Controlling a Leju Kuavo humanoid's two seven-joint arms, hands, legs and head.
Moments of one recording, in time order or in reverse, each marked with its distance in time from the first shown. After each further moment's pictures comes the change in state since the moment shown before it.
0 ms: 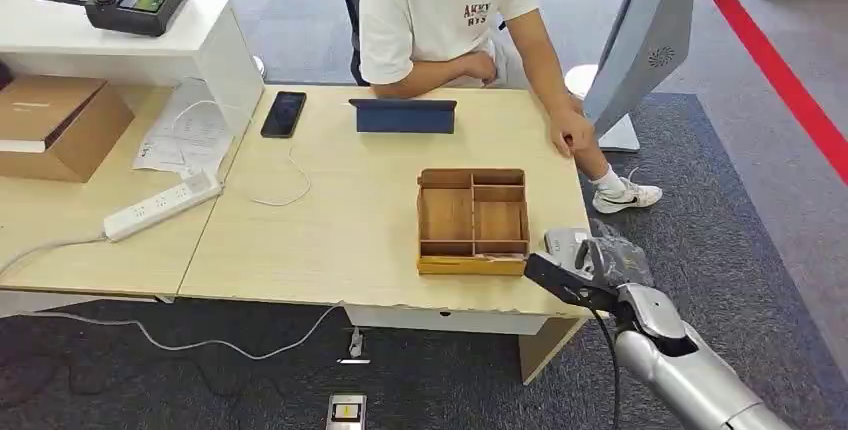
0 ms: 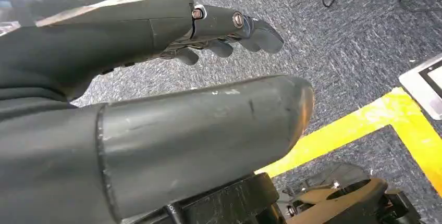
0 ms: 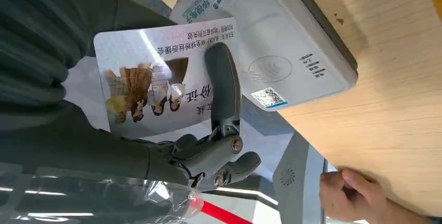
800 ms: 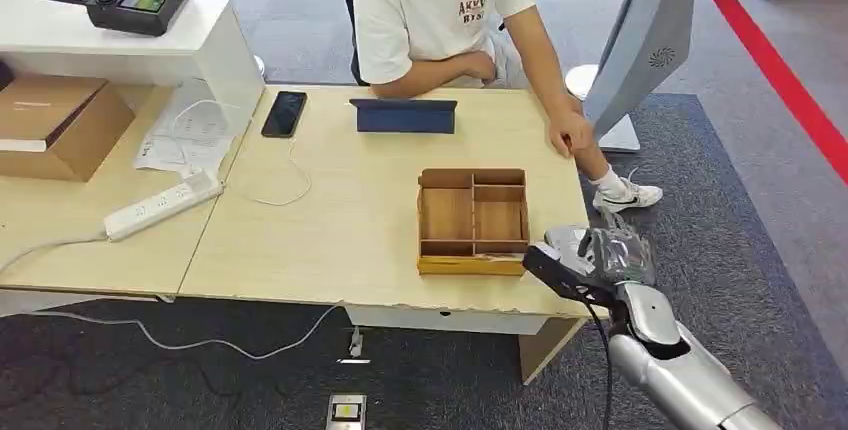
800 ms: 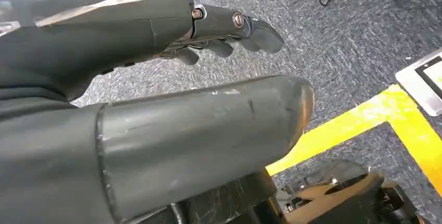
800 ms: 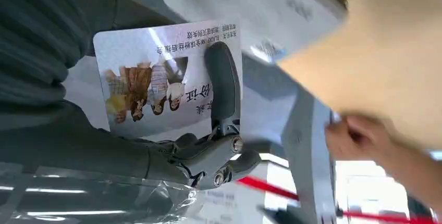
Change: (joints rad) left arm 0.000 -0.004 0.000 0.000 -0.009 -0.004 -0.007; right arm 0.000 0.021 0.002 -0.039 0.132 -0.163 0.064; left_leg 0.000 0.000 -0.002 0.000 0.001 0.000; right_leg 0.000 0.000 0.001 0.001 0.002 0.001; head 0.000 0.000
